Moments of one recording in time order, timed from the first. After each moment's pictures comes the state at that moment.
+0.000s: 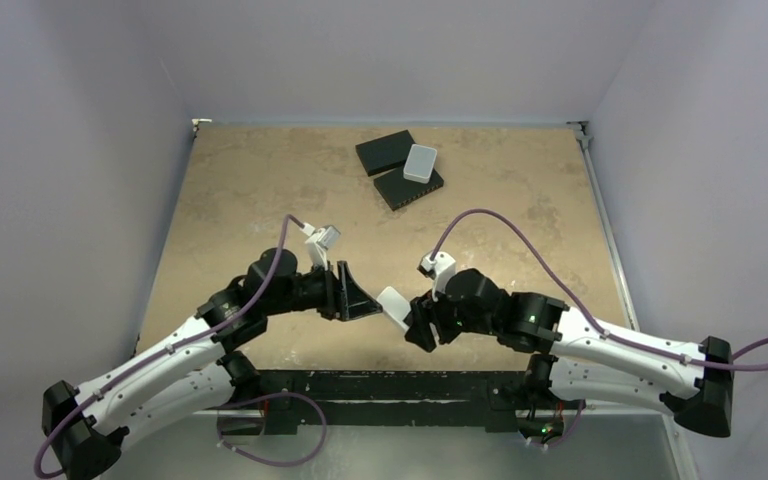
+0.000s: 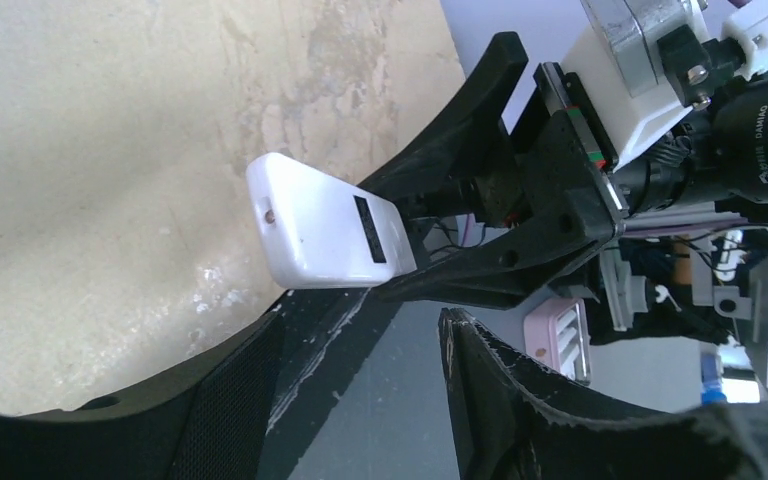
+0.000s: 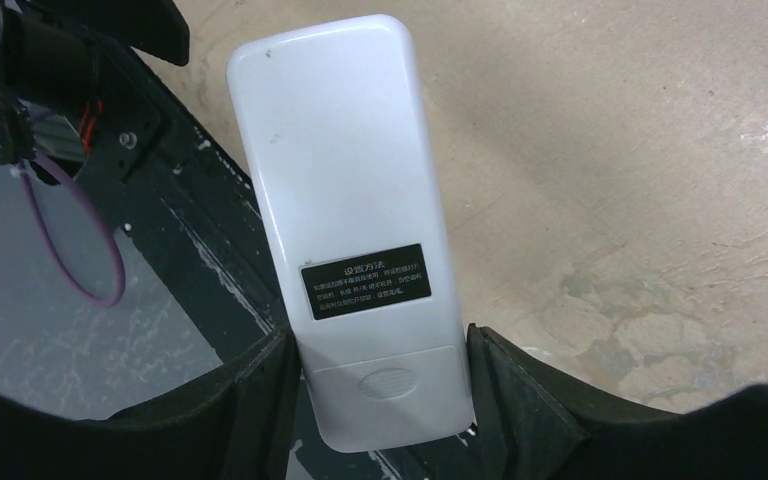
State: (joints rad) left arm -0.82 0.75 0.60 -0.23 0.35 -0.84; right arm 1.13 0.89 0.71 -0.52 0.05 0.53
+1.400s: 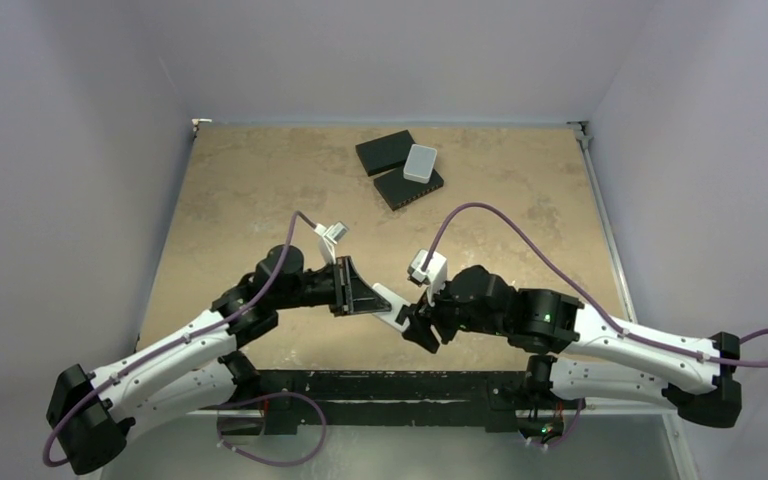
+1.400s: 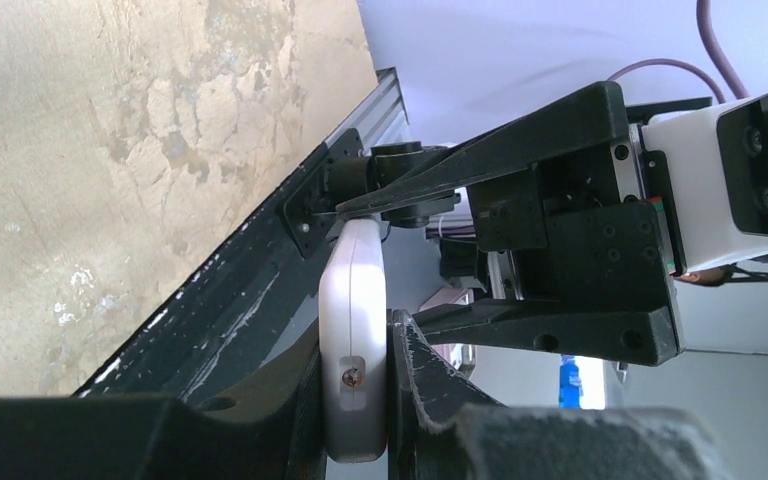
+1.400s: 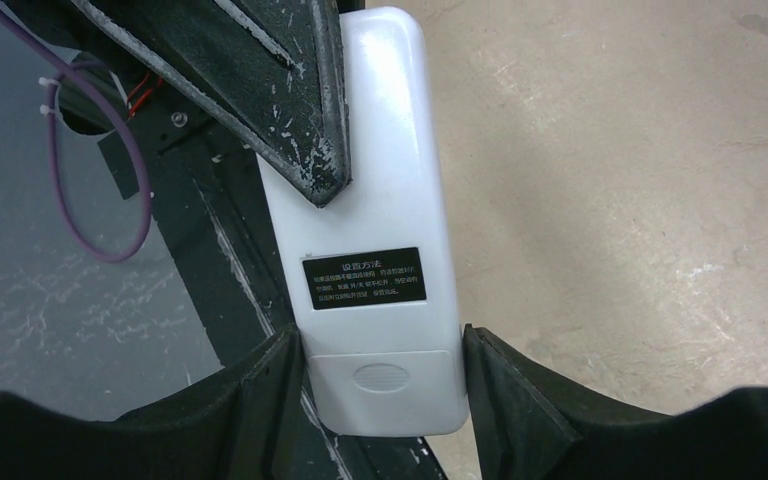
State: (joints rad) left arm -0.81 0.85 0.56 0.01 0.49 -1.08; right arm 1.21 0.89 0.87 -0.59 0.07 0.26
